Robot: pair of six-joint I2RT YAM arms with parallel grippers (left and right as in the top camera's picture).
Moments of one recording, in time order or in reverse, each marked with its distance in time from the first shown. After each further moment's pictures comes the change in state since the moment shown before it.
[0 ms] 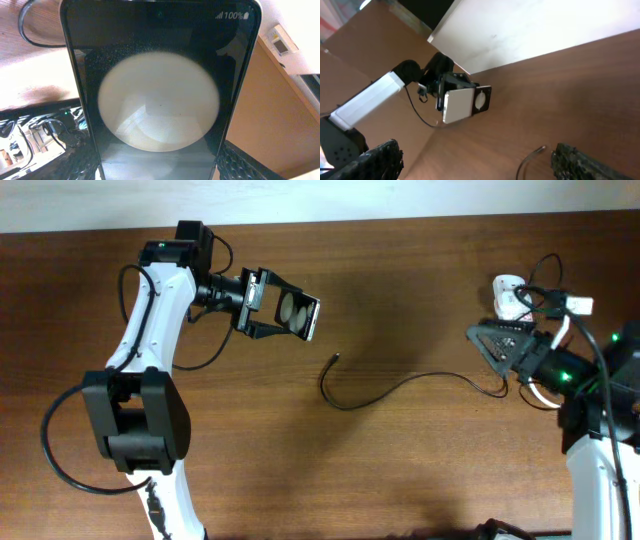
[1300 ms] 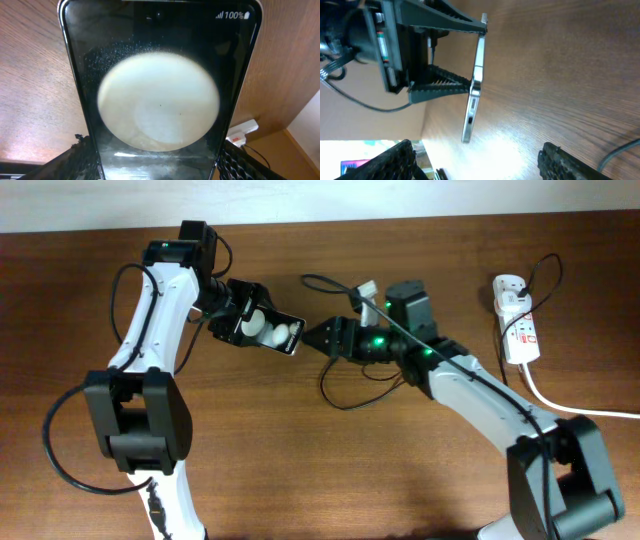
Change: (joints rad) left arm -0.013 0.000 0.000 0.000 -0.547 -0.153; right arm 0.807 0.560 0.212 0.117 0.523 0.332
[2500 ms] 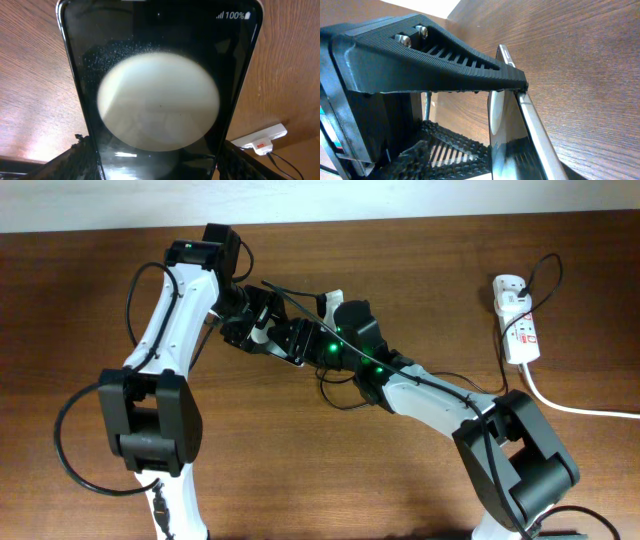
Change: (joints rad) left arm -0.075 0.000 0.000 -0.034 -0.071 0.000; right arm 0.191 0.155 0.000 0.362 0.295 0.310
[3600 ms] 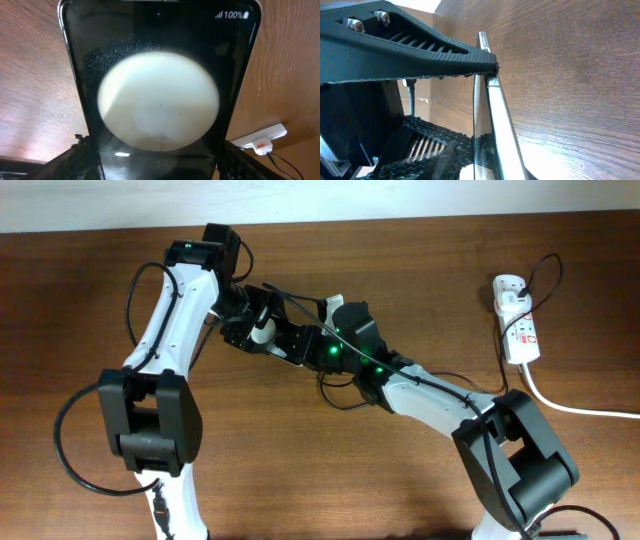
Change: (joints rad) left arm 0.000 0.000 0.000 0.000 0.000 0.000; right arm 0.000 0.002 0.000 -0.064 -0.003 0.012
